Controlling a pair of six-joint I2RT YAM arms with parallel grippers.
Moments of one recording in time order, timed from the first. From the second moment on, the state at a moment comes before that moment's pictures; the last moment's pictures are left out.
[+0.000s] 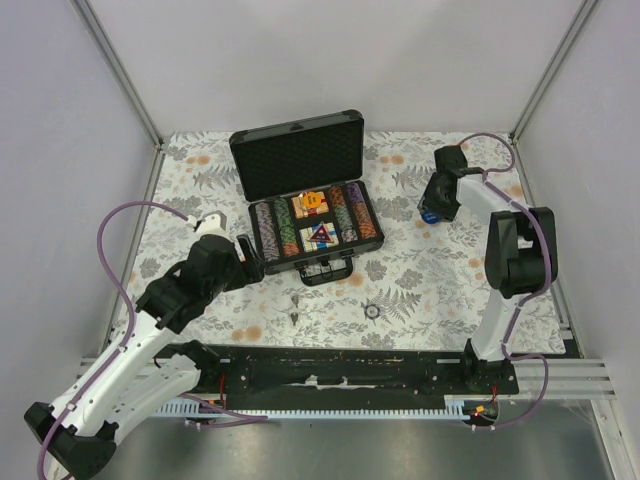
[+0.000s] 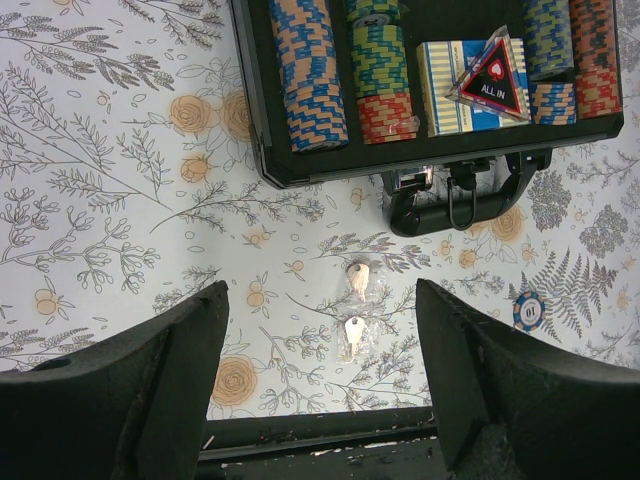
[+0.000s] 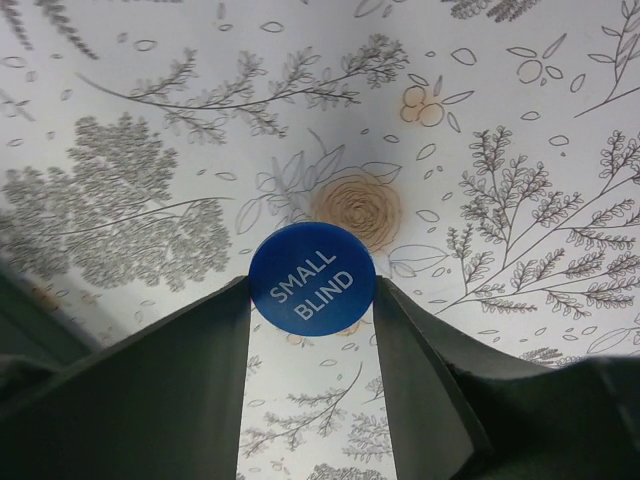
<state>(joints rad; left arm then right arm) -0.58 0.72 0.78 -0.76 -0.28 -0.69 0.09 1.93 1.38 -0.57 0.15 0.52</state>
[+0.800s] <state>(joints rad) -0.58 0.72 0.78 -0.76 -0.28 -0.69 0.53 1.69 1.35 -0.50 0.04 0.56</state>
